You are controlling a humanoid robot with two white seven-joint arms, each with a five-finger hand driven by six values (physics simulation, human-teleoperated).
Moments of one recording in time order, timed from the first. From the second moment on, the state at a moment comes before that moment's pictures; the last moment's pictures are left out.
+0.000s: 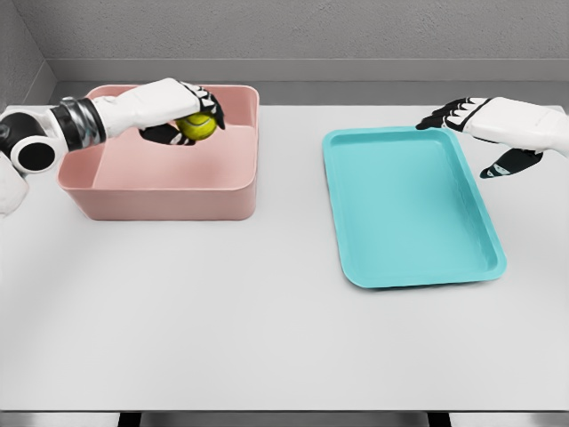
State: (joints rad) left arm -0.94 0.58 -0.84 -1.03 -0.41 -0.61 -0.26; right arm -0.65 -0.88 0.45 -1.39 0.26 -0.61 0.61
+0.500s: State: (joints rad) left arm -0.93 0.58 -0.78 -0.98 -0.39 -0.61 -0.25; right arm -0.65 -0.88 0.45 -1.39 0.26 -0.61 0.61
